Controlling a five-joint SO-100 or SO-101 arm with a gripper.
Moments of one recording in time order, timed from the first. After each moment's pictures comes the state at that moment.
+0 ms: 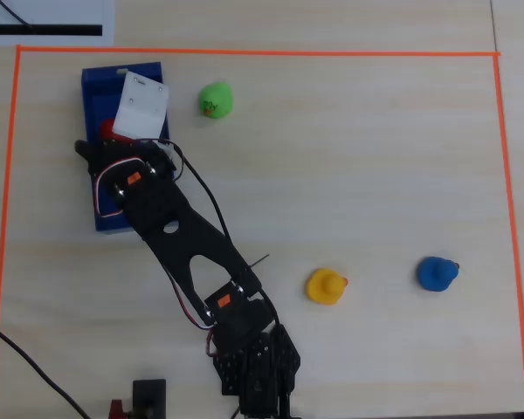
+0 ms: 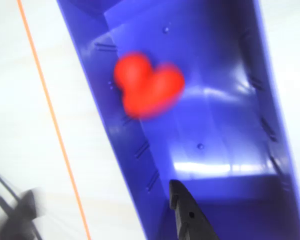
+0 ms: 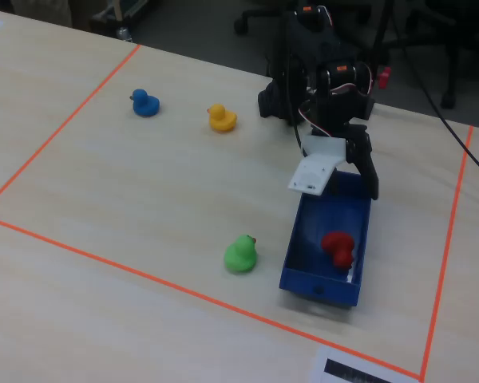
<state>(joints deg) -30.9 89.8 88.0 57.3 -36.3</state>
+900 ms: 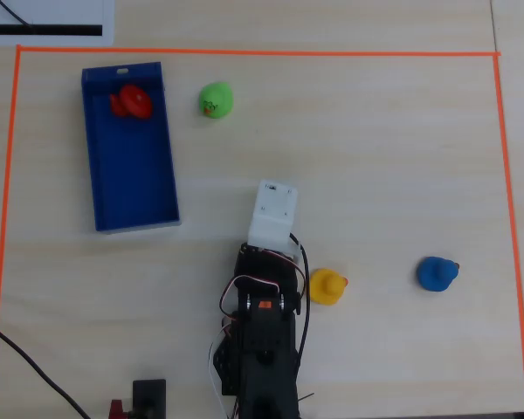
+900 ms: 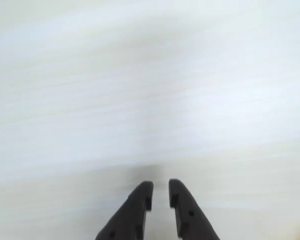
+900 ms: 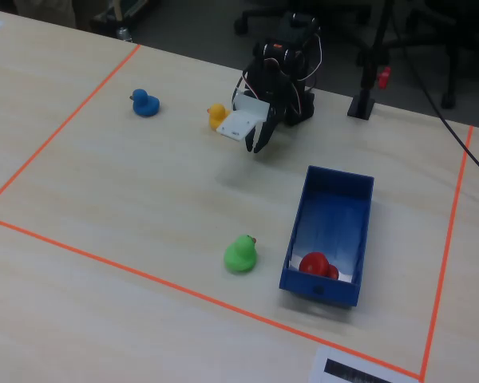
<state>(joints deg) 5.6 187.9 178.2 66.8 -77.1</state>
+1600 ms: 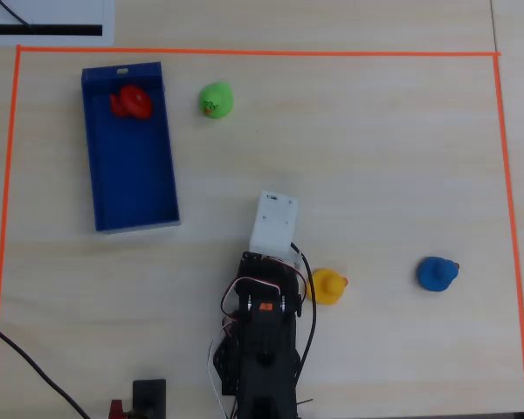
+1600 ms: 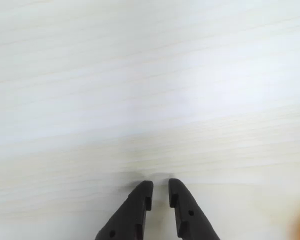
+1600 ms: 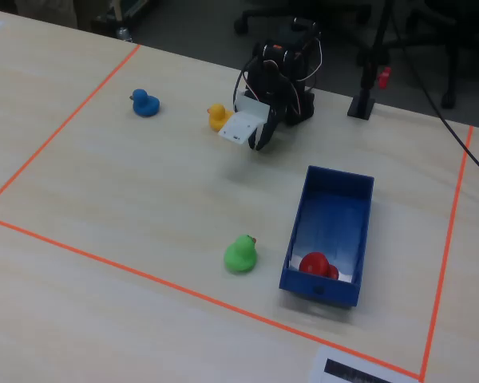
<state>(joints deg) 6.6 190.0 178.5 74.3 -77.2</state>
